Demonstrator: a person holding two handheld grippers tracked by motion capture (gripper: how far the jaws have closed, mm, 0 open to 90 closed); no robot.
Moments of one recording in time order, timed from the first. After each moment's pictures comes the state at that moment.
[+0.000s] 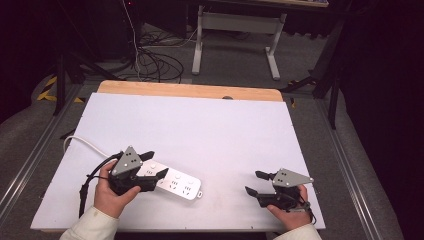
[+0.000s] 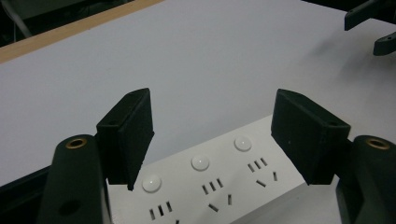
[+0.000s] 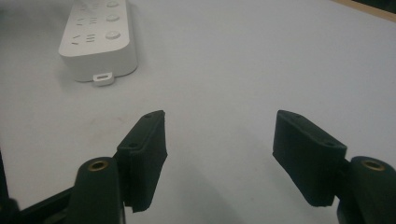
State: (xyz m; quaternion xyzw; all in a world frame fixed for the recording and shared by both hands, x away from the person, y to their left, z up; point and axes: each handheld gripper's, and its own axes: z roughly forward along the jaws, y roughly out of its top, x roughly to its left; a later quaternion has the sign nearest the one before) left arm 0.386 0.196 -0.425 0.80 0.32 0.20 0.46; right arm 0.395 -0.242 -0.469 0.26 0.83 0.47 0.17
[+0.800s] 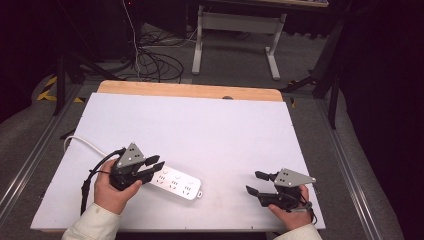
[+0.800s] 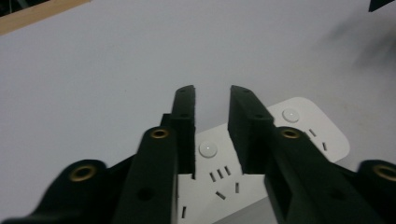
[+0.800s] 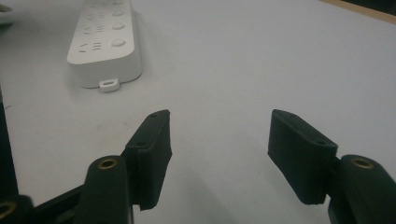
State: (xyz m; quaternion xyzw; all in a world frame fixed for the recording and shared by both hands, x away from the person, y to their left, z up) left arm 0.395 0.196 -0.421 0.82 0.35 0.19 0.42; right arm 0.395 -0.245 -0.468 0.26 0.82 0.48 0.16
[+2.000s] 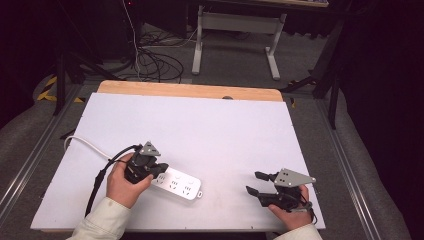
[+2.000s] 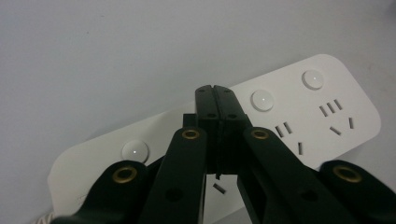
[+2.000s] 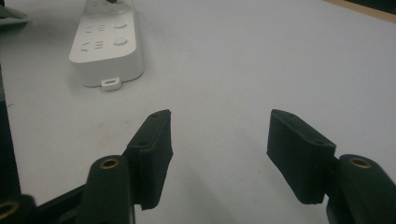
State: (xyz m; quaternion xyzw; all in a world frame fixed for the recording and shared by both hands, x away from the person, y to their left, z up) left arm 0.427 0.175 -0.441 0.86 0.38 0.09 0.33; right arm 0.395 -0.245 -0.468 0.26 0.82 0.48 0.16
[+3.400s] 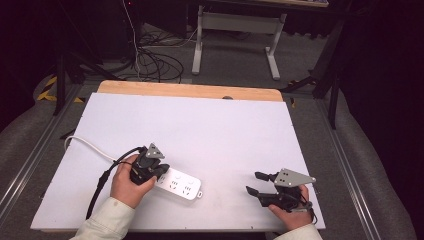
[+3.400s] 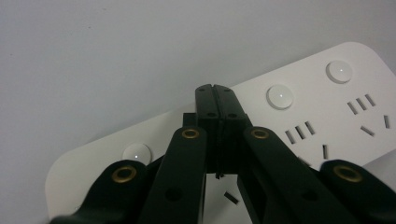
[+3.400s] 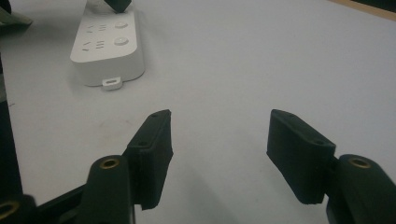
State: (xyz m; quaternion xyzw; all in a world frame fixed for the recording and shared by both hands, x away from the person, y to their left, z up) left arm 0.429 0.167 -0.452 0.87 0.38 0.12 0.31; right arm 0.395 -0.245 -0.468 0.26 0.83 0.48 0.15
